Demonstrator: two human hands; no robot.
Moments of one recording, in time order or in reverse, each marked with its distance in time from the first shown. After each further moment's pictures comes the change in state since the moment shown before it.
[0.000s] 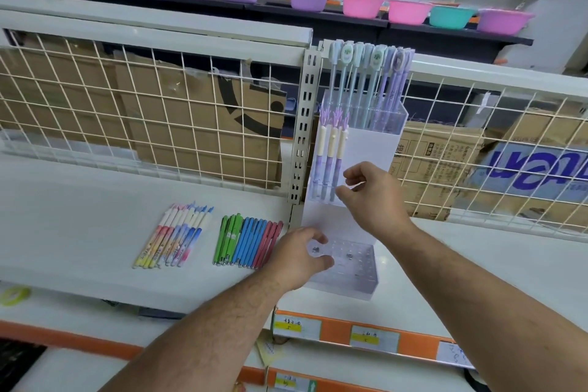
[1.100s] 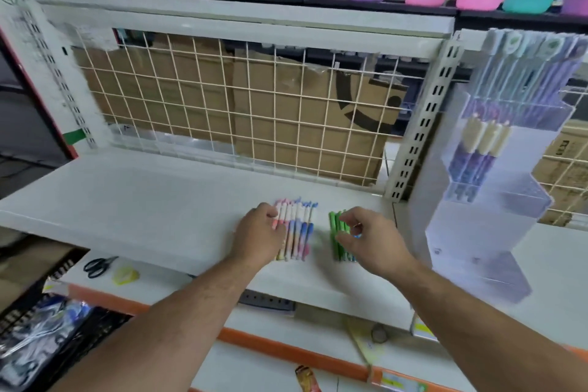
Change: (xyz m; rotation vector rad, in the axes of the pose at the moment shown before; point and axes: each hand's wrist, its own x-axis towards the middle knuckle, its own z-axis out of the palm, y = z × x) left_hand -0.044 -0.163 -0.226 0.187 0.437 -0.157; right_hand -0.070 -0.090 0.189 -0.088 -0.328 -0.066
